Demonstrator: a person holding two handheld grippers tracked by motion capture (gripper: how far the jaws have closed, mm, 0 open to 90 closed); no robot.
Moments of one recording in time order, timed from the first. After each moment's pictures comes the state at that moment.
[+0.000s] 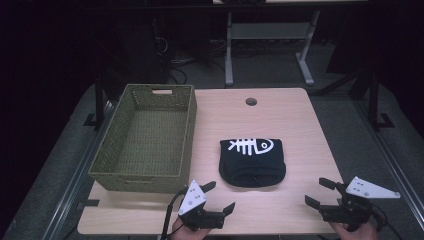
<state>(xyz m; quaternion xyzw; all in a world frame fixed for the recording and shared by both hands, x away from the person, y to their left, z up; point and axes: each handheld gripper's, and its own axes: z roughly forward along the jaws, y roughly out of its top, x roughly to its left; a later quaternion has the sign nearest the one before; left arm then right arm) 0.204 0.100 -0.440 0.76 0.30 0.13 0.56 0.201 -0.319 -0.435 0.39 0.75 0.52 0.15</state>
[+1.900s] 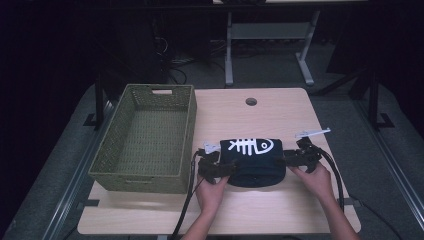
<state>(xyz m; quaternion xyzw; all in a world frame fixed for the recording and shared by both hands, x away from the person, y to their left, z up) 0.329 0.056 -0.465 0.73 0.52 0.11 0.43 0.368 -0.267 -0.460 0.48 0.78 0.40 0.00</state>
